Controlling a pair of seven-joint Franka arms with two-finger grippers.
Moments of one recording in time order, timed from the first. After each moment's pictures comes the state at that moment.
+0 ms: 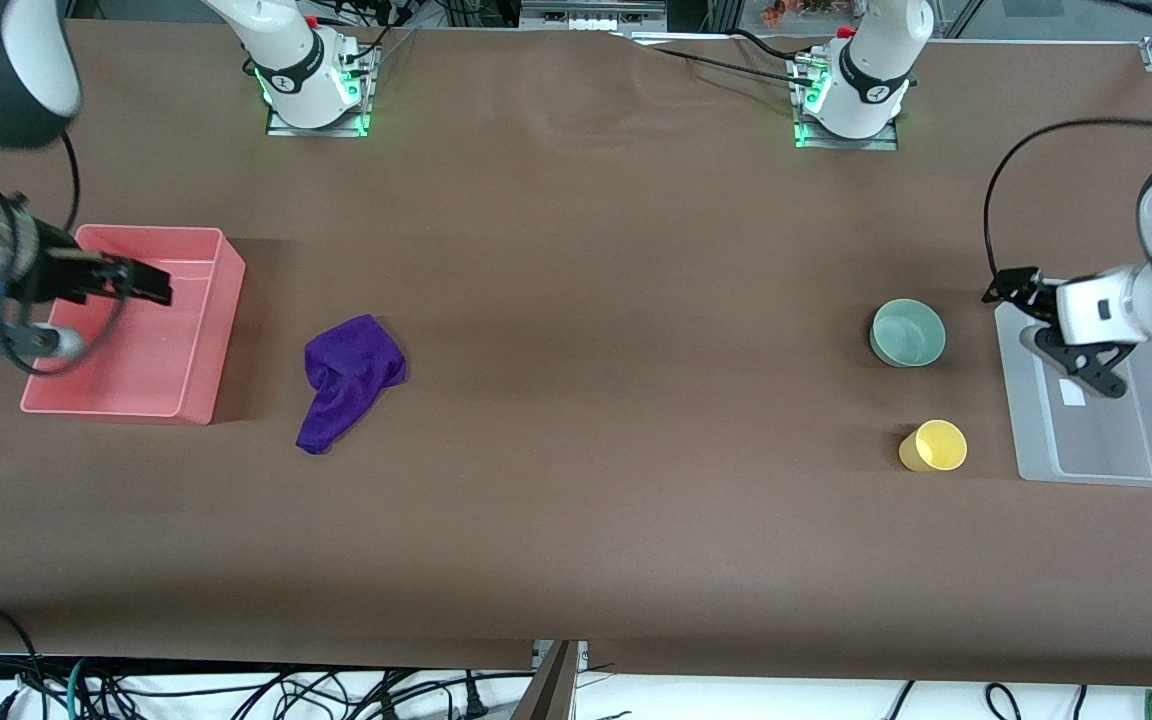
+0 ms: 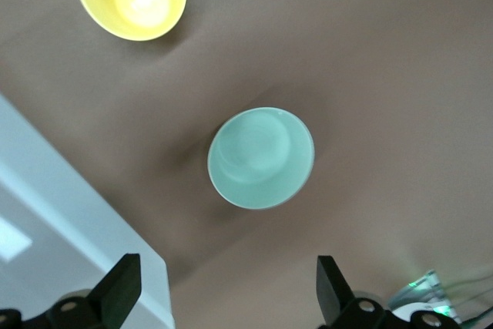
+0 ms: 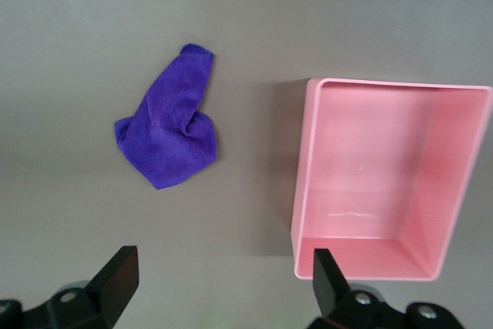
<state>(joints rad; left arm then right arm) 0.23 0.33 -0.07 -1.79 0.00 1.78 0.81 0.04 0.30 0.05 -1.42 -0.04 1.52 0.07</state>
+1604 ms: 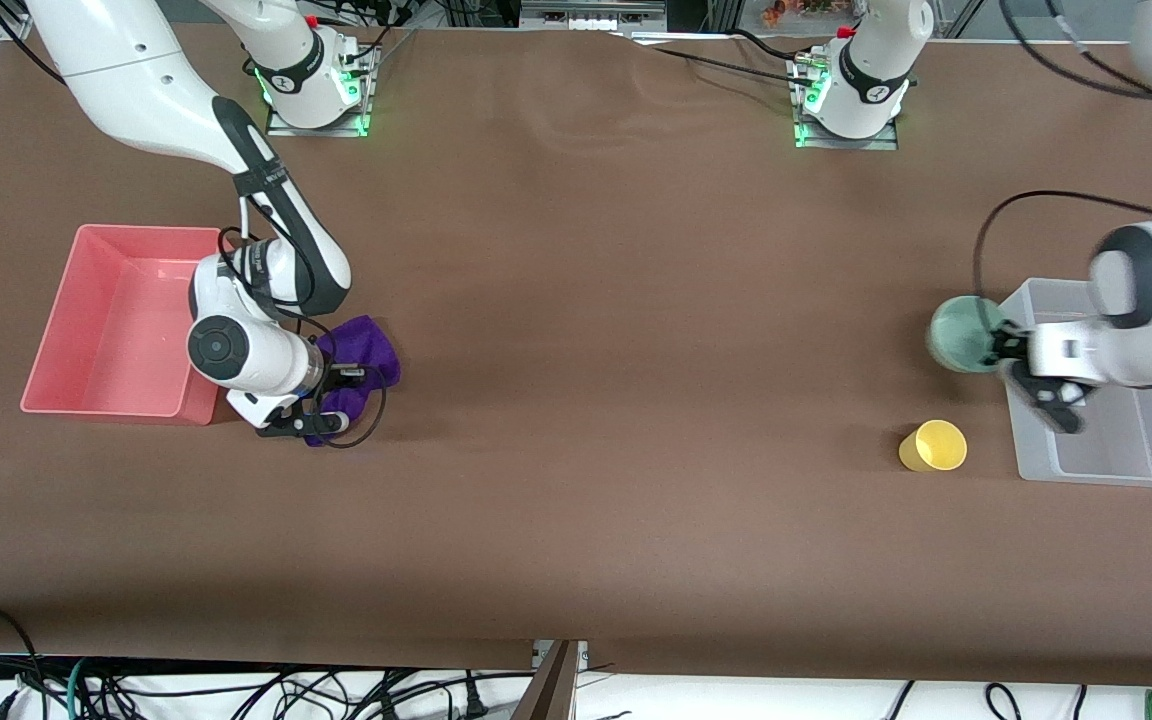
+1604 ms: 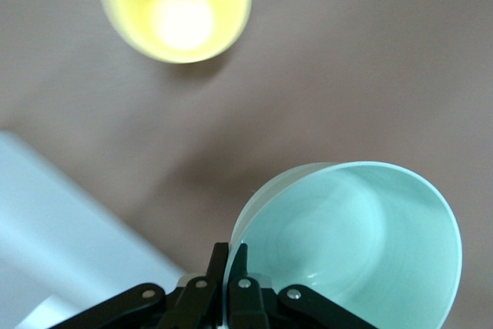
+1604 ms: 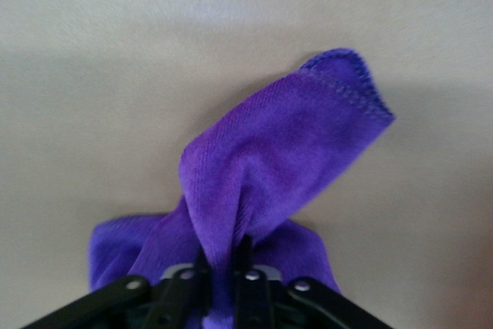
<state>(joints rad) 0.28 0.42 -0.05 -1.74 0.04 1.92 0.98 0.11 0.58 0.12 -1.83 -0.03 2.24 0.15</state>
